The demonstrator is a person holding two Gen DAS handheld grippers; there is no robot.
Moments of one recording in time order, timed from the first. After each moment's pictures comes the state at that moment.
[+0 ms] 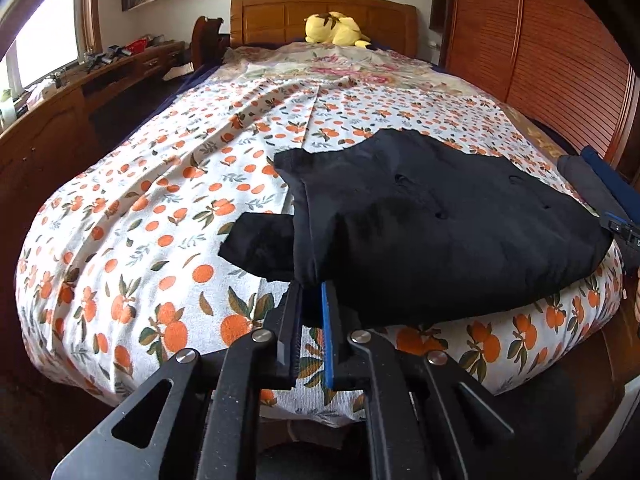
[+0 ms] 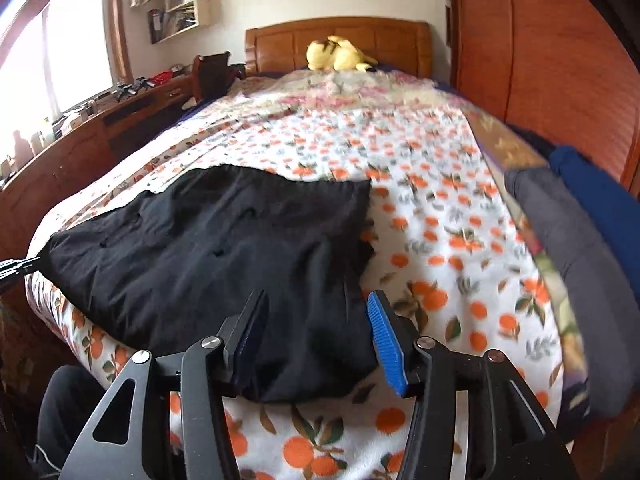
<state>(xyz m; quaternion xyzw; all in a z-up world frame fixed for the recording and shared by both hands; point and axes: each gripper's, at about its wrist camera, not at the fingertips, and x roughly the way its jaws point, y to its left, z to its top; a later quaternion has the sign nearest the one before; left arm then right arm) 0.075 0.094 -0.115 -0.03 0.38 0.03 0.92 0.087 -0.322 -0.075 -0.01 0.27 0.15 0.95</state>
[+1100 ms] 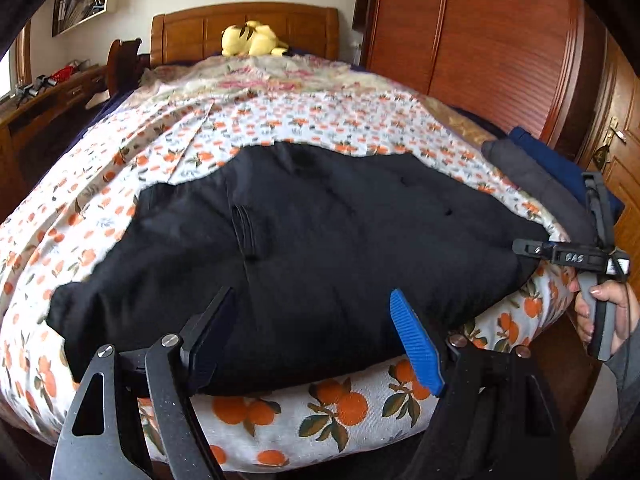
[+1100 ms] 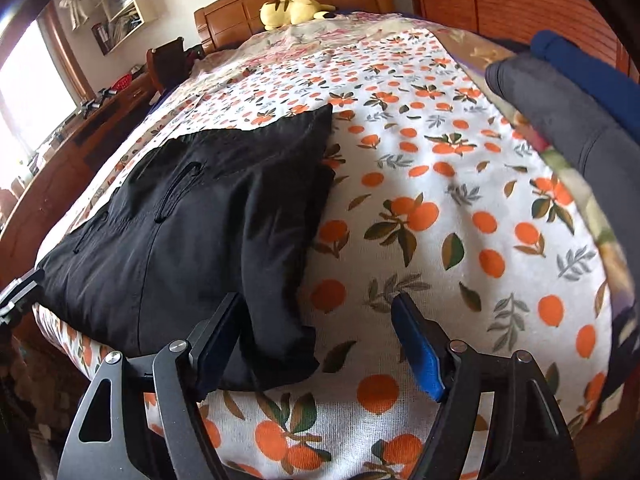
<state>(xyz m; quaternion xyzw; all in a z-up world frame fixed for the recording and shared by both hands) 0.122 -0.026 -0.117 -0.01 0.38 -0.09 0.92 0.115 -0.350 -0.118 0.10 0.37 0.13 0.91</state>
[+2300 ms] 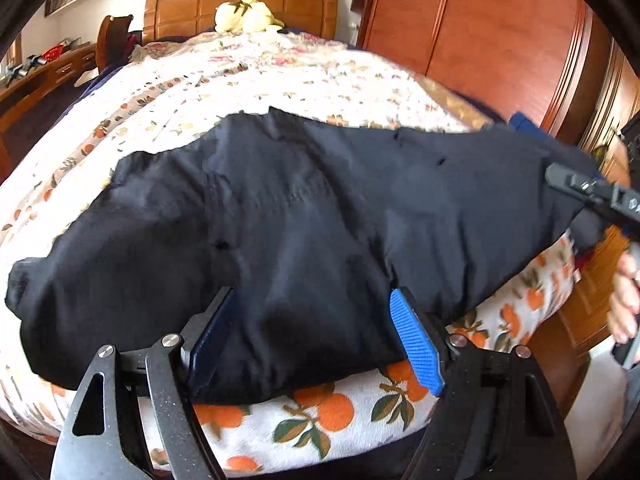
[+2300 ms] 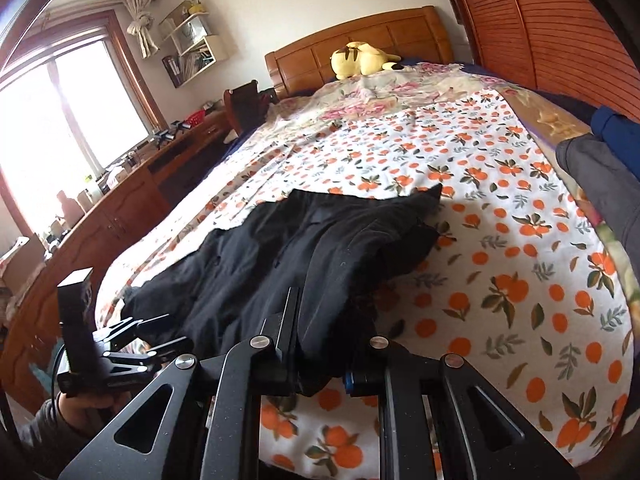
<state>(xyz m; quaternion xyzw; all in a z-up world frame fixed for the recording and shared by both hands) 0.128 -0.025 -0.133 -0.04 0.40 -0.12 0.91 0.097 -0.327 -0.074 0.12 0.26 0.25 0.92</state>
